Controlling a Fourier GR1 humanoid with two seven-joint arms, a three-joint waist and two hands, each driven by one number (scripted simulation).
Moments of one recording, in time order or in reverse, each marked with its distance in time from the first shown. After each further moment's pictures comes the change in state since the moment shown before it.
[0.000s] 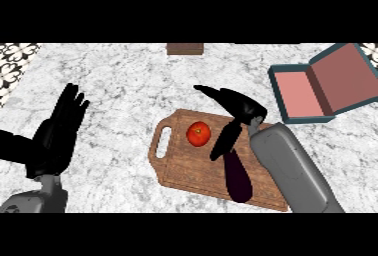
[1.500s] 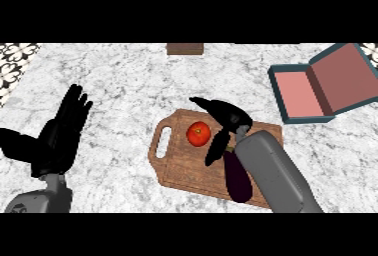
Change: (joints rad) left arm -0.007 -0.052 0.031 0.016 -0.048 -0.039 0.000; right arm 0.018 0.091 -0.019 0.161 0.206 -0.033 -0.108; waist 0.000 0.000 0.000
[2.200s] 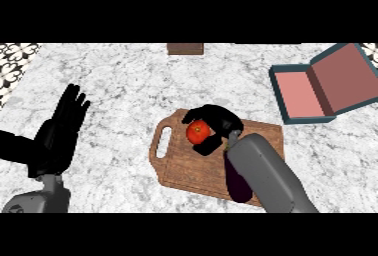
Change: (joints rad) left arm 0.002 -0.003 0.021 -0.006 0.004 -0.025 -0.006; right arm -0.018 0.005 0.088 0.082 0.012 -0.107 -0.084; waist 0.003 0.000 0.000
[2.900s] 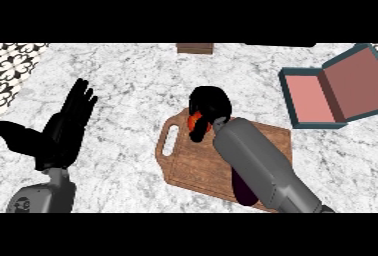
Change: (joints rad) left arm -0.045 -0.005 -0.019 0.020 -0.009 -0.012 0.017; right arm -0.199 0.001 0.126 0.161 0.114 -0.299 0.281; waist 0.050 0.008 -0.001
